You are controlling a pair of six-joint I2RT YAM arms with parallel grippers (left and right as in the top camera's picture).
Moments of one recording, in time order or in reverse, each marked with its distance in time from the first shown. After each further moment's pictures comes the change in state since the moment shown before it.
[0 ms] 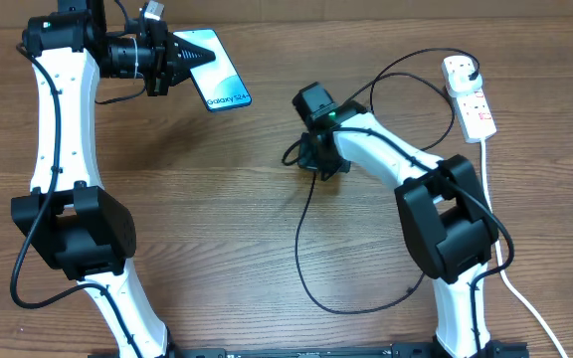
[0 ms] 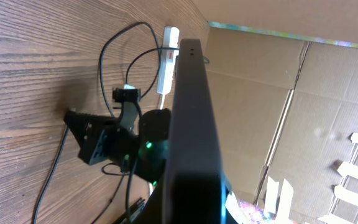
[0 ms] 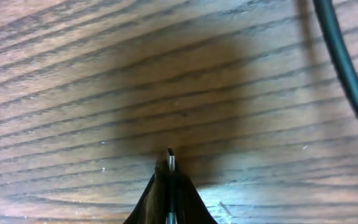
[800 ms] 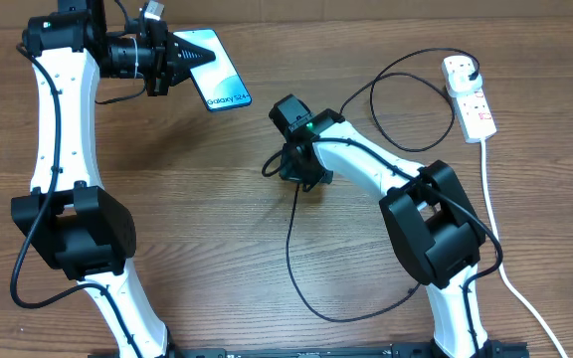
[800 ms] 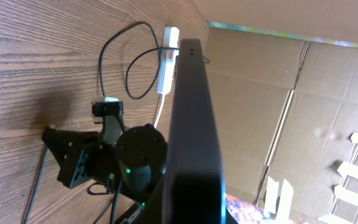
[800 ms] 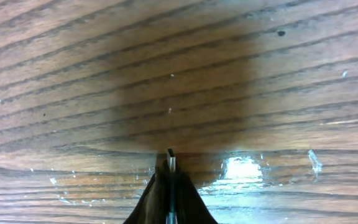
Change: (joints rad) left arm 0.000 0.000 0.000 0.000 0.000 0.000; right arm 0.082 0.019 0.028 -0.037 -0.050 0.087
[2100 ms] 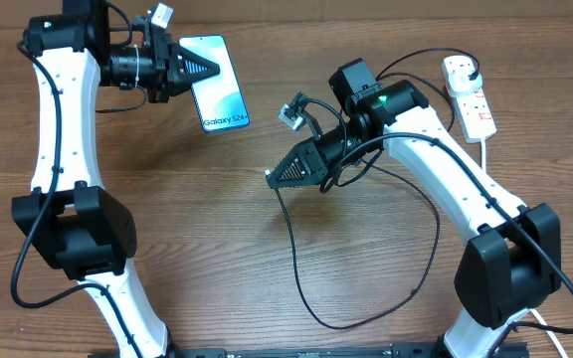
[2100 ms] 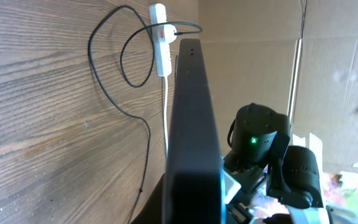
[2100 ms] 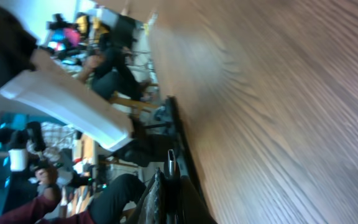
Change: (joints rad) left arm -0.008 0.000 0.000 -0.164 0.054 0.397; right arm -0.162 -0.326 -0.019 -0.262 -1.143 -0.986
